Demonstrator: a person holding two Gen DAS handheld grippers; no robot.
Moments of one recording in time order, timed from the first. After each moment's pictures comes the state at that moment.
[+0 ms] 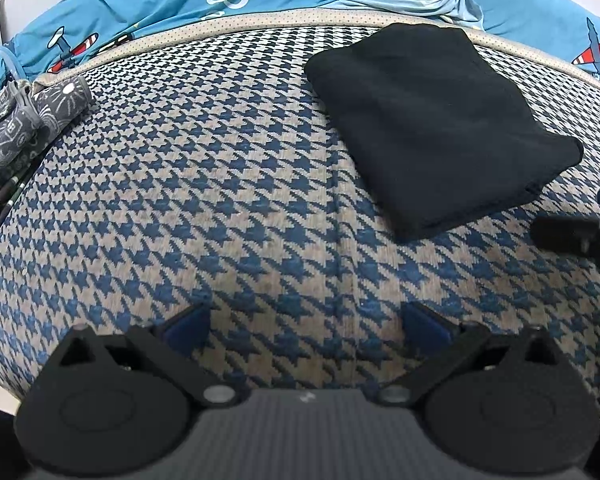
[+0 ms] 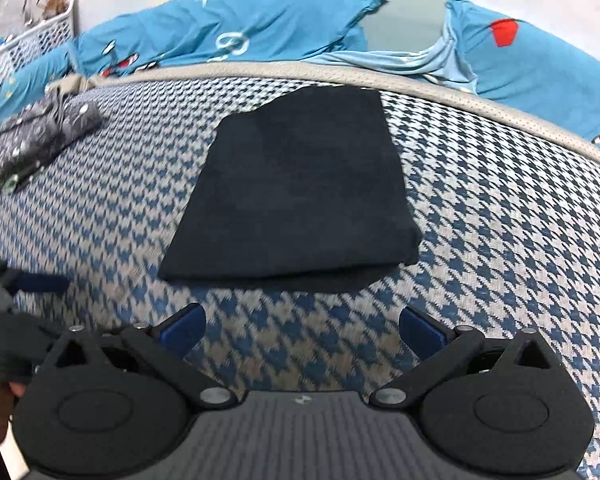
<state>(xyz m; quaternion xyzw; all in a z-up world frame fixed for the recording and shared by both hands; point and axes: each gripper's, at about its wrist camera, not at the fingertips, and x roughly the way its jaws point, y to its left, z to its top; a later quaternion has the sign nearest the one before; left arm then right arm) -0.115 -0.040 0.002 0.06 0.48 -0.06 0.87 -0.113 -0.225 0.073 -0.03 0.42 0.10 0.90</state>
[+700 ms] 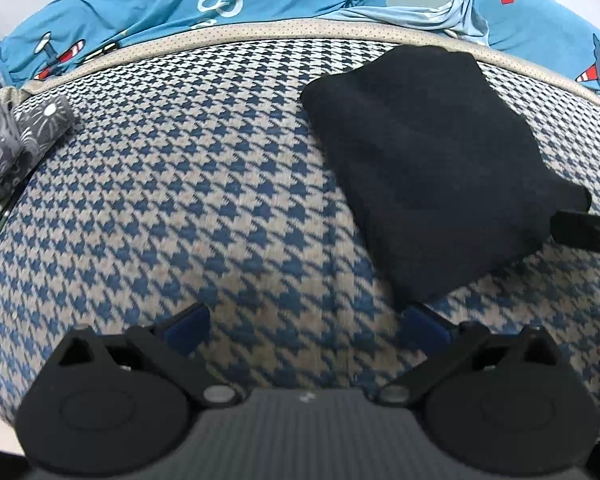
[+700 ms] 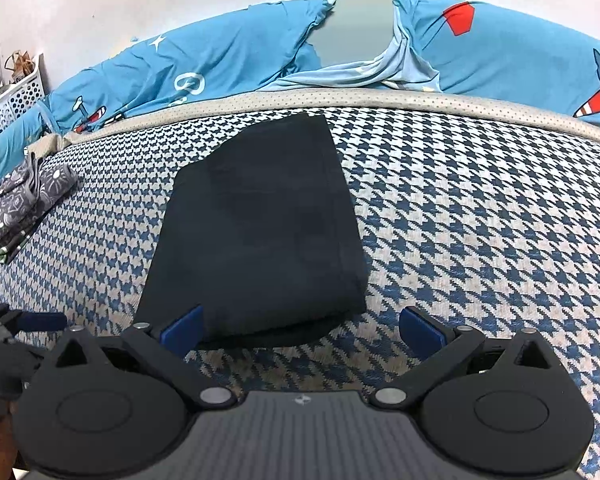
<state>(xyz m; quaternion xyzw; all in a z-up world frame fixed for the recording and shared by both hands) -0.077 -0.042 0.014 0.05 0.49 -0.08 0.87 -0.087 -0.261 0.078 0.05 0.41 0.09 0.91</state>
